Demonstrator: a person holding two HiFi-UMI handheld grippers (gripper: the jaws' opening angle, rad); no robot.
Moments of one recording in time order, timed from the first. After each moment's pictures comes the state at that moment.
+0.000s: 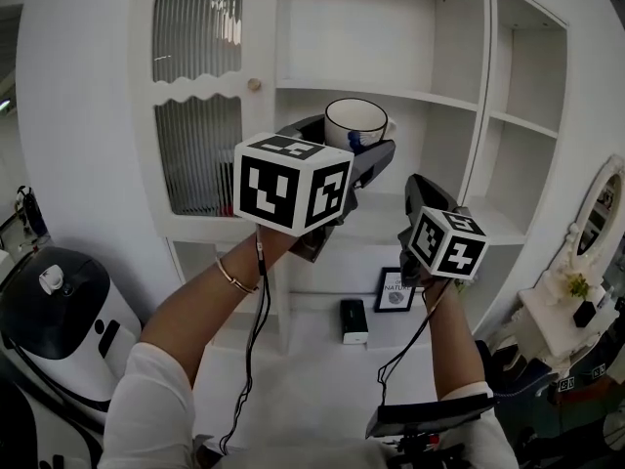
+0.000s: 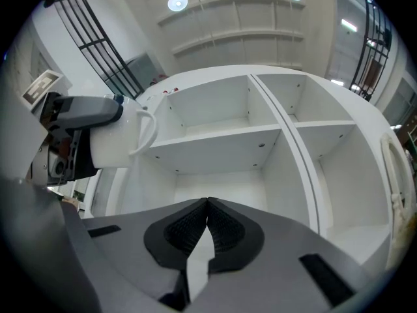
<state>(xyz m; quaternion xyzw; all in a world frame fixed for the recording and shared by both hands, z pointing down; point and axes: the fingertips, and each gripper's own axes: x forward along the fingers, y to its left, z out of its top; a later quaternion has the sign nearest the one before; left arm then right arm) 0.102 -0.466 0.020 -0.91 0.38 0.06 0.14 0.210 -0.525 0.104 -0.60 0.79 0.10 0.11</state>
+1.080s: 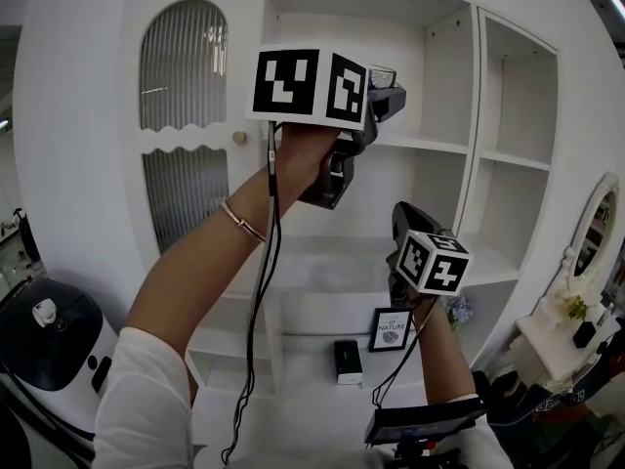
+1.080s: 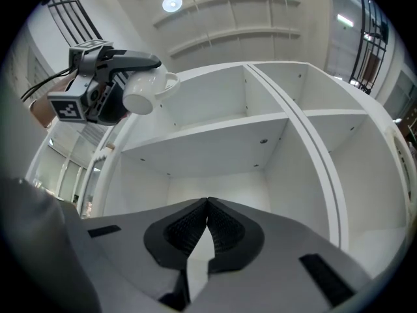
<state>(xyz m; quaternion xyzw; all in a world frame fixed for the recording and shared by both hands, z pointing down) 0.132 -0.498 -0.116 -0.92 0.37 0.07 0.11 0.218 -0.573 0.081 -0.59 0.79 0.08 0.12</state>
